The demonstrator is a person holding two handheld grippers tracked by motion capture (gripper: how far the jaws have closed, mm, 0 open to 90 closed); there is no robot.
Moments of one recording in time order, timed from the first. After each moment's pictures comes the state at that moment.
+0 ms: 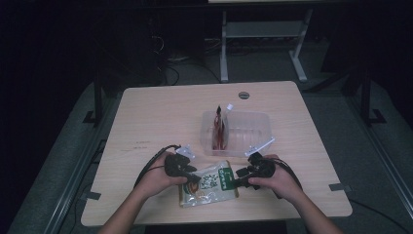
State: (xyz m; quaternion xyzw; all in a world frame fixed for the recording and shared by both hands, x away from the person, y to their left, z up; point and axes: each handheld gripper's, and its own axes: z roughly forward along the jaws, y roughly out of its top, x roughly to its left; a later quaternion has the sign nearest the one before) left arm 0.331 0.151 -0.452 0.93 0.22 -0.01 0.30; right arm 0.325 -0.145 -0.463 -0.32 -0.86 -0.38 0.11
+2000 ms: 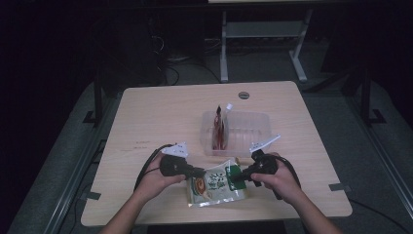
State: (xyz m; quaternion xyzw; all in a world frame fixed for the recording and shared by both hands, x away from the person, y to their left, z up) left arm 0.319 0.160 -0.430 0.87 0.18 -0.04 0.45; right arm 0.318 -0.148 -0.438 -0.29 -0.83 -0.45 0.17
